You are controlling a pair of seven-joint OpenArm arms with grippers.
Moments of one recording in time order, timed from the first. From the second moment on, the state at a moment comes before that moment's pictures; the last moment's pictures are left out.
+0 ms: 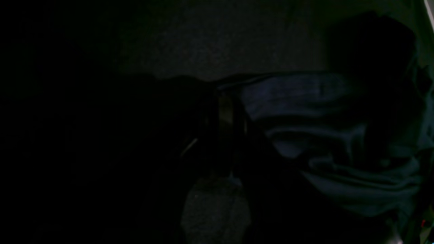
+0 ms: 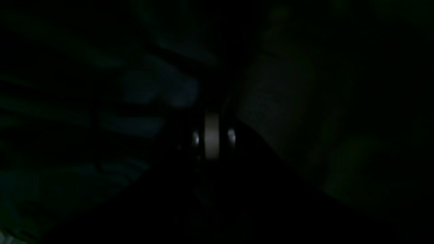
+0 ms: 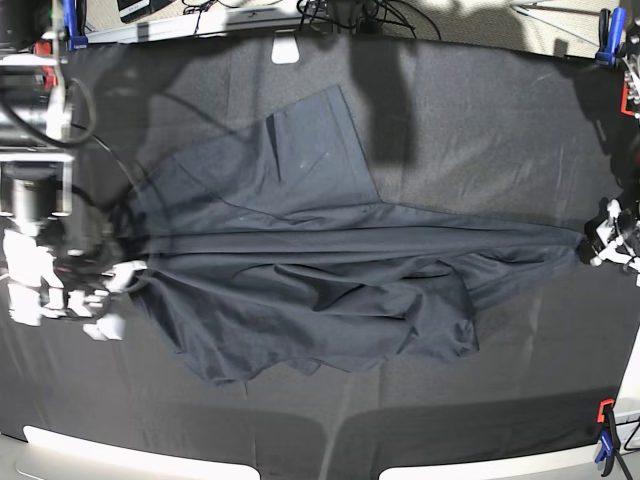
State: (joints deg) left arm -27.0 -32.4 -12.6 26.5 -47.8 -36.8 42.0; right arm 36.4 26.0 -7.0 41.9 26.2 30.8 -69.7
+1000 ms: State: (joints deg) left arm -26.8 -41.4 -12.6 26.4 -39.9 -31.1 42.1; right arm 36.9 22.1 -7.0 42.0 18.4 30.1 -68.4
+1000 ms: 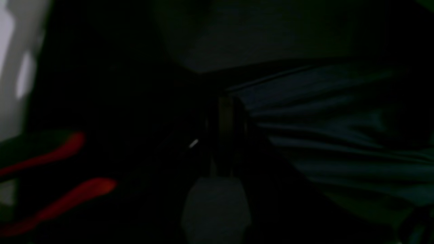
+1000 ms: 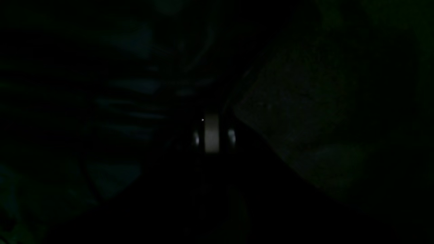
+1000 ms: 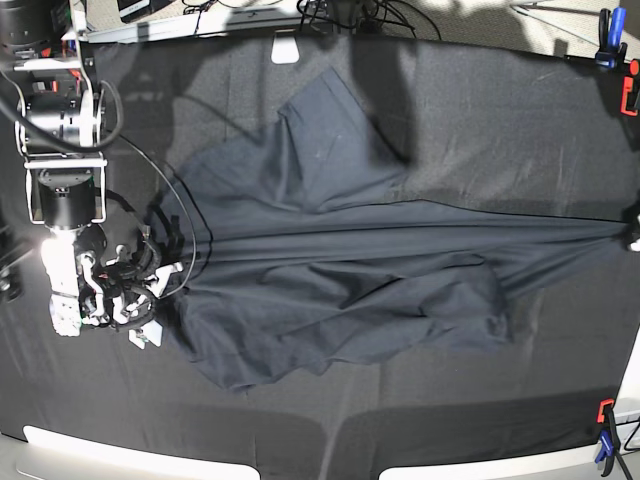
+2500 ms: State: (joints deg) left arm -27.0 -50.2 -12.6 37.8 -58.4 -38.5 54.3; right arm 36.8 32.9 -7.0 41.9 26.0 24.2 -66.3
